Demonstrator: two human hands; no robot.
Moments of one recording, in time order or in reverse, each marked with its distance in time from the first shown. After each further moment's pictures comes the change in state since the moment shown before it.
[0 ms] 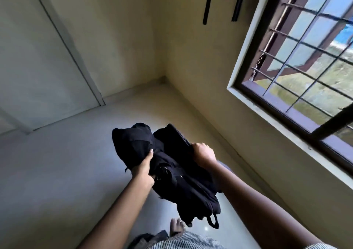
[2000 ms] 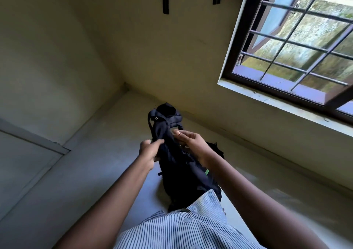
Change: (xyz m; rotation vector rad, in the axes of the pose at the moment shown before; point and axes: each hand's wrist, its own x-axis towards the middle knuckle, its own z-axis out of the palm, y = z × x) left_hand 0.215 0.204 0.222 0.984 -0.409 0.127; right_hand 0.248 -0.104 -0.065 1.566 0.116 0.358
